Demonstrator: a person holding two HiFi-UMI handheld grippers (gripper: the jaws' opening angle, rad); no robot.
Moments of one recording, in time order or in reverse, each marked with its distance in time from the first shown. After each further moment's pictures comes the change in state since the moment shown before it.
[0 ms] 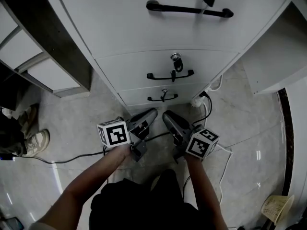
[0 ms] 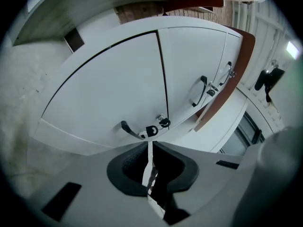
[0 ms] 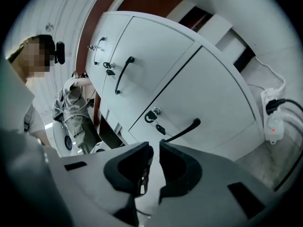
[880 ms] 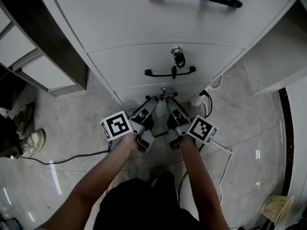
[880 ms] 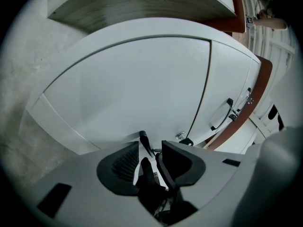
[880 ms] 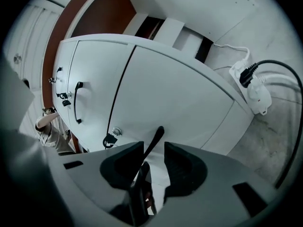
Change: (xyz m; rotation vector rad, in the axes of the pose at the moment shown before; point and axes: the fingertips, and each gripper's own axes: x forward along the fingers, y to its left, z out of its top) left arm 0.022 0.032 0.027 -0.221 -0.226 0.043; right arm 0.017 -0.067 0.020 0.378 -0.188 -0.152
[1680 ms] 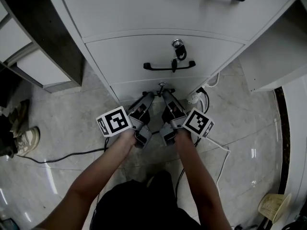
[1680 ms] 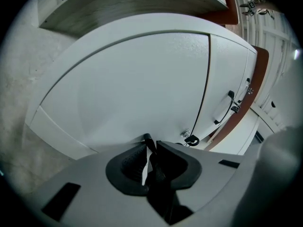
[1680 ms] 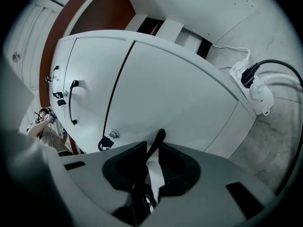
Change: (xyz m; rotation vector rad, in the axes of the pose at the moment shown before) left arm 0.002 0.007 0.003 0.114 0.003 0.030; right arm 0.011 0.000 0.002 -0.001 -0.020 -0.020
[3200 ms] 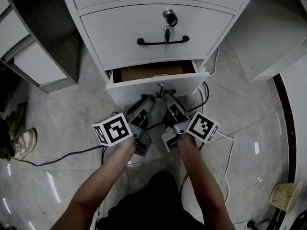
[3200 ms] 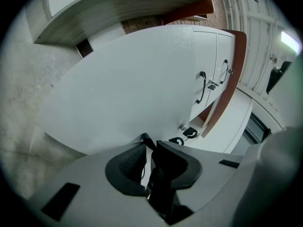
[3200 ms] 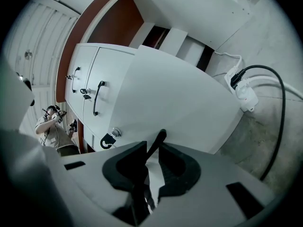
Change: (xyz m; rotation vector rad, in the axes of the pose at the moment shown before) left arm -0.034 -0.021 -0.042 0.151 0.046 -0.023; right arm -0.049 0.012 -0.023 -0.077 -0.041 0.065
